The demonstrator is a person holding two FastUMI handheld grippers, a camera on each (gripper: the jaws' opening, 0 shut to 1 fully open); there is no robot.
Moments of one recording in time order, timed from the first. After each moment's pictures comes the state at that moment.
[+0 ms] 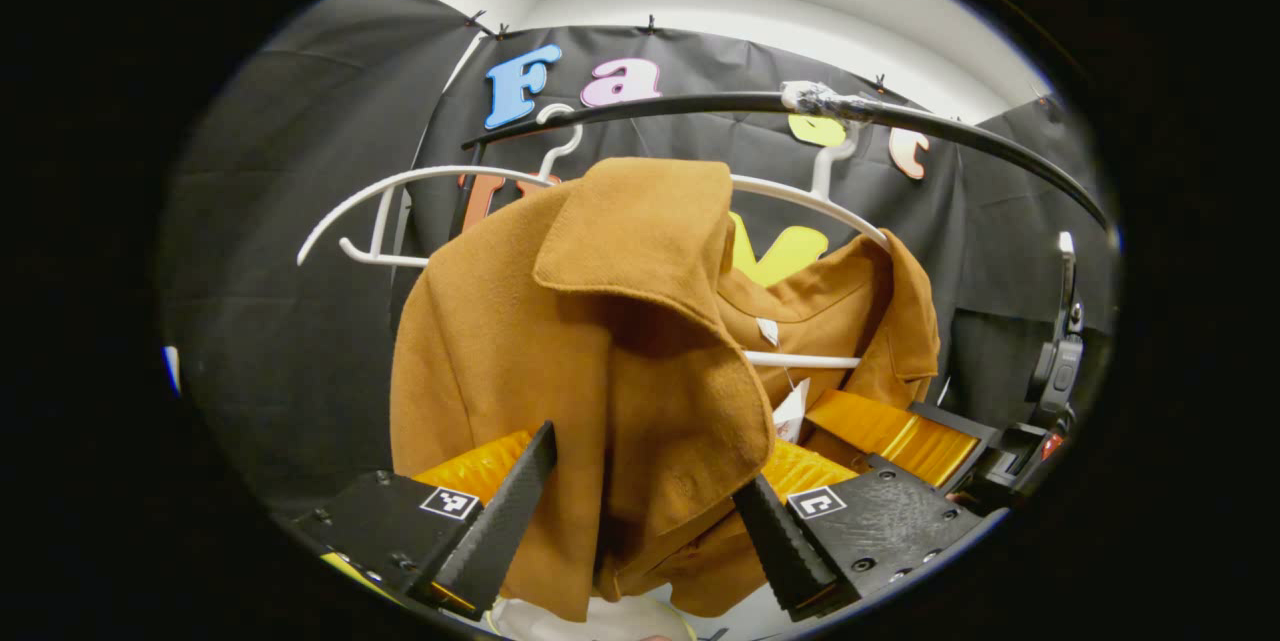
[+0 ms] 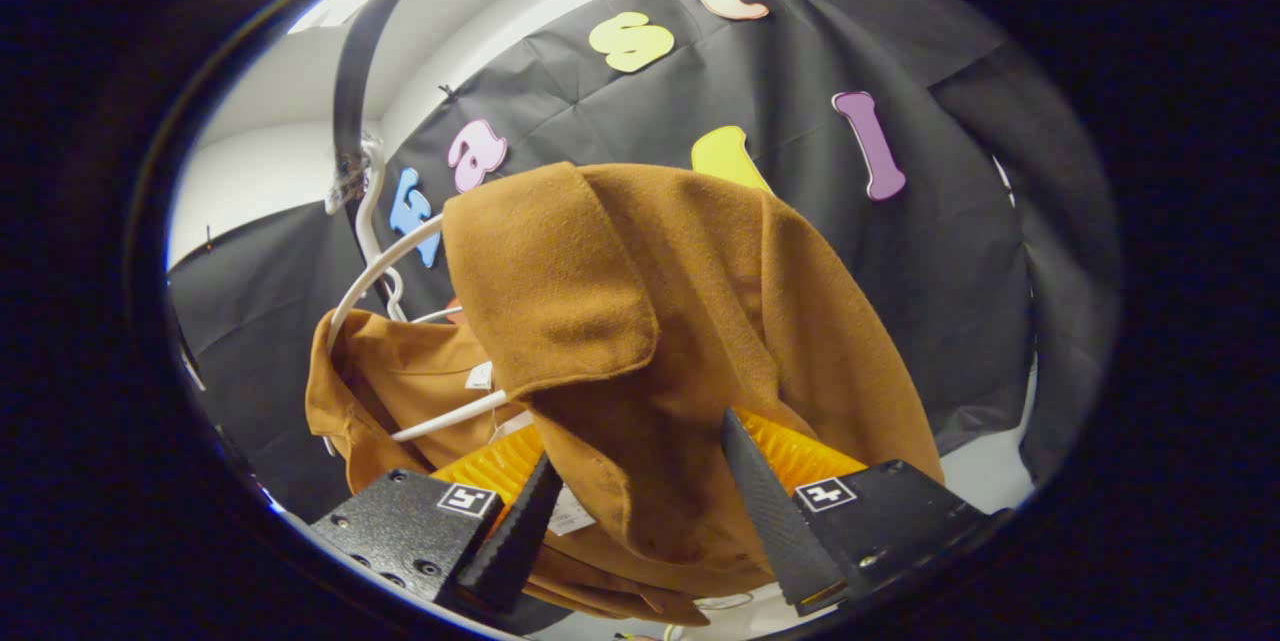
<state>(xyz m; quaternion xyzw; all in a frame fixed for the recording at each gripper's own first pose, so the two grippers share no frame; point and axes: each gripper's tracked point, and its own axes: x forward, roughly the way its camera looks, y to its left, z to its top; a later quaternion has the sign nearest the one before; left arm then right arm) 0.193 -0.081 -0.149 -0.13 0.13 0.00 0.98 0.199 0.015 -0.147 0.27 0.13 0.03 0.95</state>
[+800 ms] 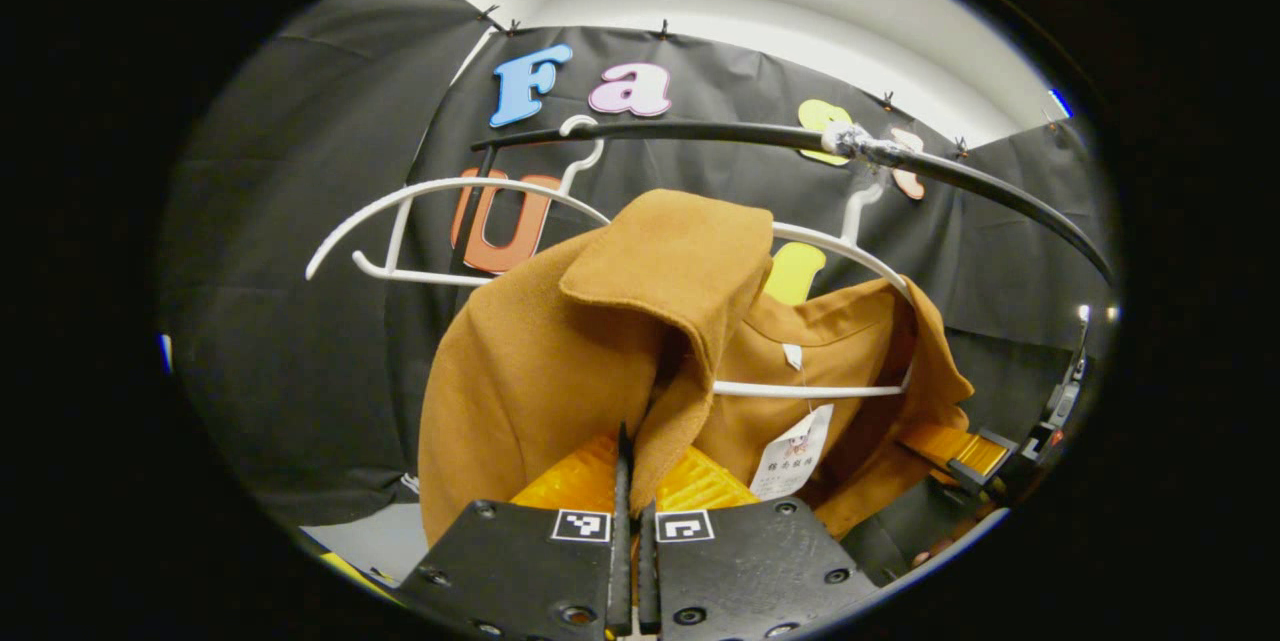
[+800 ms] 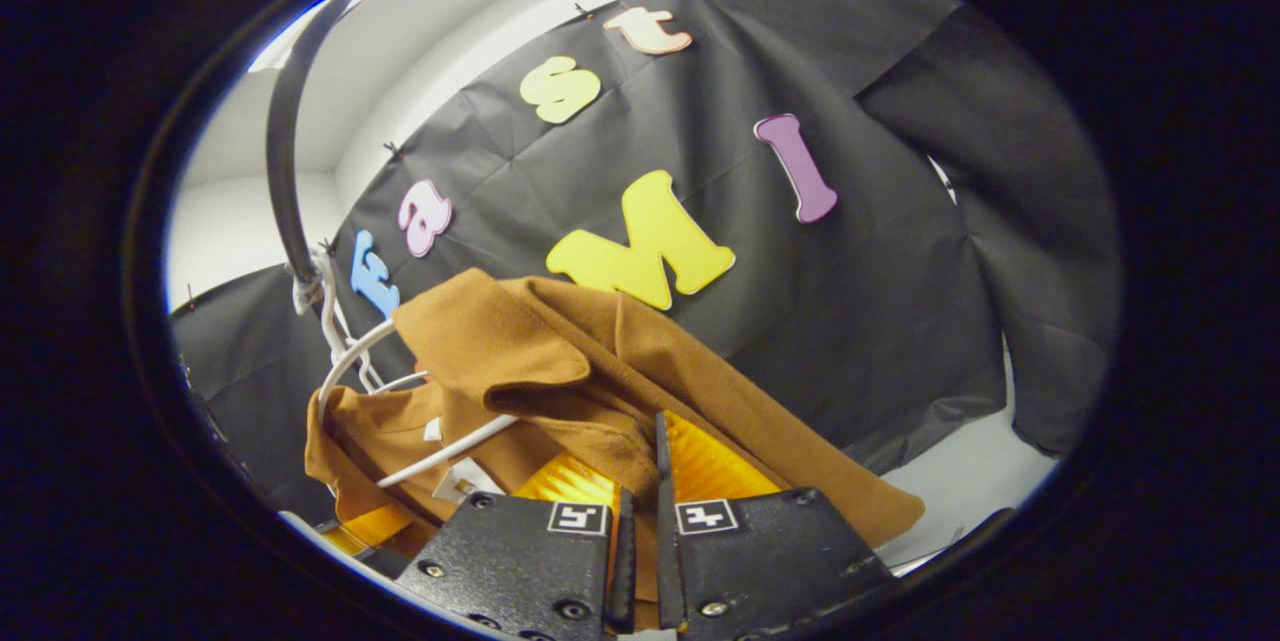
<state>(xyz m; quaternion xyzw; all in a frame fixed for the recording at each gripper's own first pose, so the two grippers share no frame) 0.185 -0.057 -0.127 -0.15 0.13 -0.02 0.98 0.179 -0.070 -0.124 0.32 0.09 -0.05 0.94</state>
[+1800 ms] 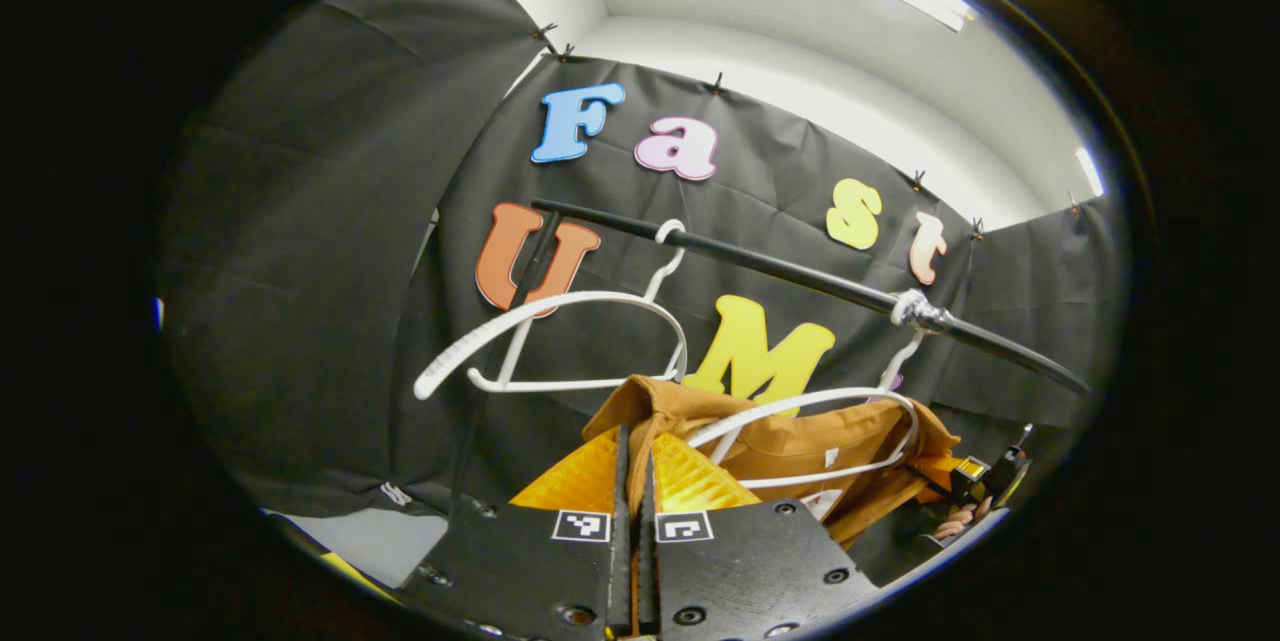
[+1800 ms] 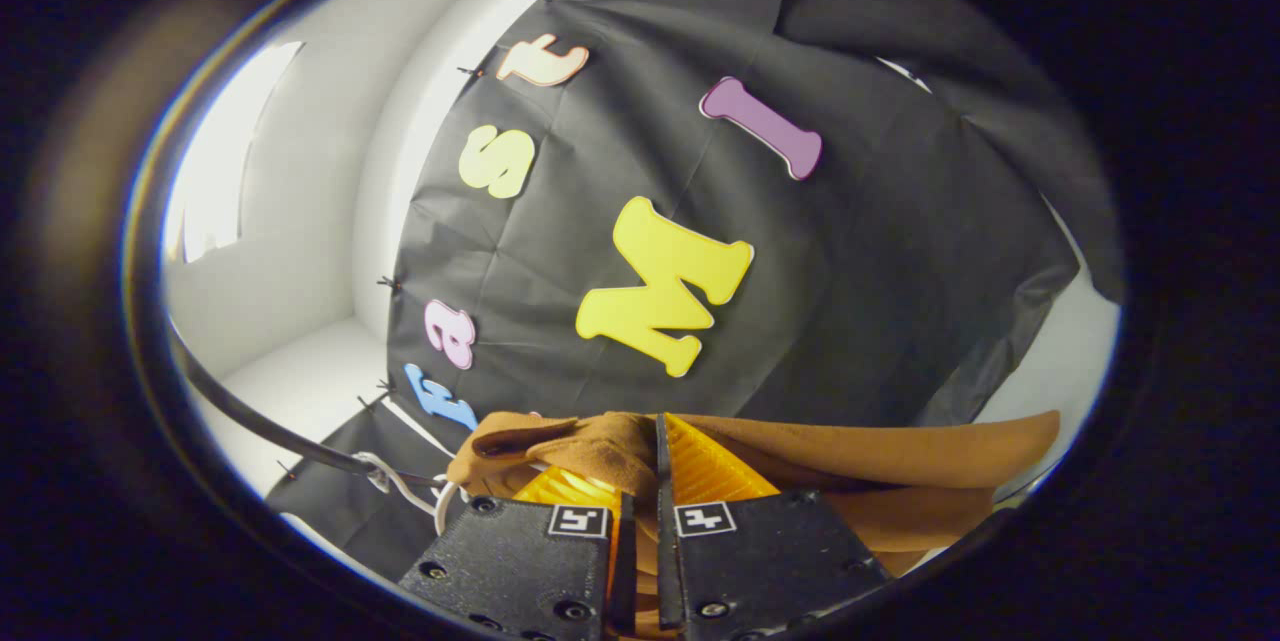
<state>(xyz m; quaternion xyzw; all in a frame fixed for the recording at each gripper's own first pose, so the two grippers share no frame) 0.188 0.039 -0.068 -0.22 0.07 -0.01 0.97 0.222 -0.112 -0.083 0.53 0.06 0.04 0.84</state>
